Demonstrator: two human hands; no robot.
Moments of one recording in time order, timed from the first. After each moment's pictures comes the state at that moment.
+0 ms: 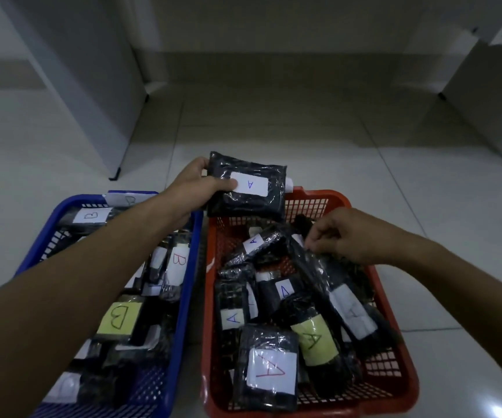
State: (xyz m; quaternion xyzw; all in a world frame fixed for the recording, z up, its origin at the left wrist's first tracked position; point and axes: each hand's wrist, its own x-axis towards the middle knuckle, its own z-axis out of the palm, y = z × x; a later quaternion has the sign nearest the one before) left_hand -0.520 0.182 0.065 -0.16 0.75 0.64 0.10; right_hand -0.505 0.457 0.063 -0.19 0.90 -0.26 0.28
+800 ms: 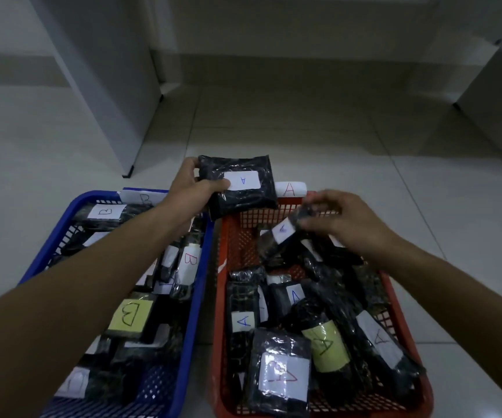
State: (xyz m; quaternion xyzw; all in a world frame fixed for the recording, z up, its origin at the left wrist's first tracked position) left_hand -0.511 0.166 0.053 -0.20 0.69 0.70 0.01; right_hand -0.507 0.424 0.063 -0.06 0.86 -0.49 0.16
